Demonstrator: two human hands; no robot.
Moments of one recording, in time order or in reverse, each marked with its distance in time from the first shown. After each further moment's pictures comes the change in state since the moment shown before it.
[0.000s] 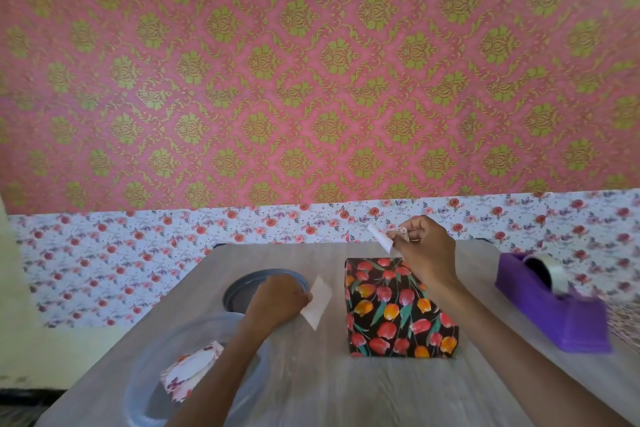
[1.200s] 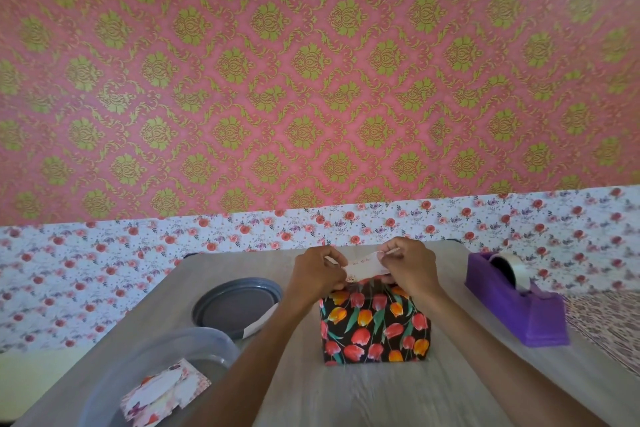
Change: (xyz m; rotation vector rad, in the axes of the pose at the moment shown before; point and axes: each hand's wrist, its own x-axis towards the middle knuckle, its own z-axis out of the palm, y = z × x) left_hand 0.020 0.107 -0.014 -0.821 0.000 -0.017; right_hand 0.010 0.034 -0.014 -0.138 -0.080 0.081
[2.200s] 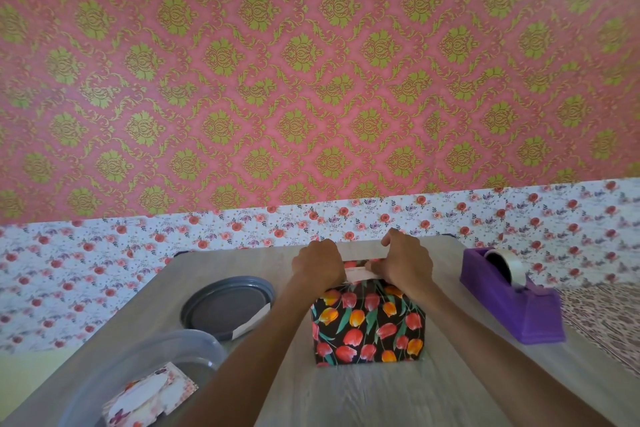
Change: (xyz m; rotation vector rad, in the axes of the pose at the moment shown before) left_hand 0.037 0.012 0.025 0.735 -0.037 0.015; right_hand 0.018 0.001 0.001 -0.559 -0.050 -0.071
